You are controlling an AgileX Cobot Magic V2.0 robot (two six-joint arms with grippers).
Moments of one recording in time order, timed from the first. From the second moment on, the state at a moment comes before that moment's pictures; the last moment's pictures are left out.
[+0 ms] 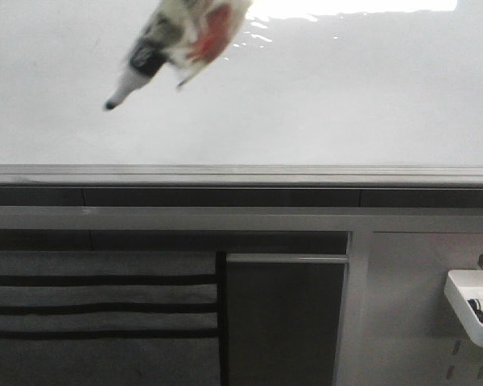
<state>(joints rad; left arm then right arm) -0.56 0.96 -0.98 -0.44 0.94 0.89 0.81 1.21 -1.20 0.24 0.87 -0.47</state>
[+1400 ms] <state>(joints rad) -0.31 0.71 -0.77 -0.50 0.83 0.82 0.31 0.95 -0.97 0.15 0.76 -0.13</state>
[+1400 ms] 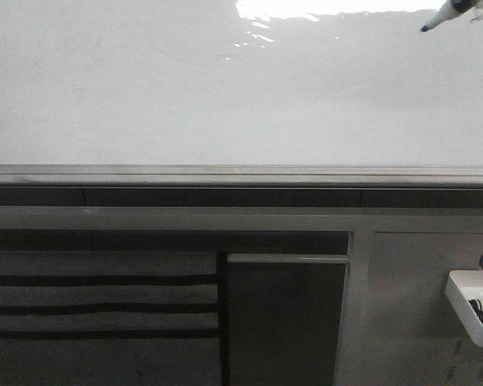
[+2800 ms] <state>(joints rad) -0.31 0.71 -0.77 -0.50 0.83 0.81 0.23 1.45 -1.27 0.41 0.73 -0.52</state>
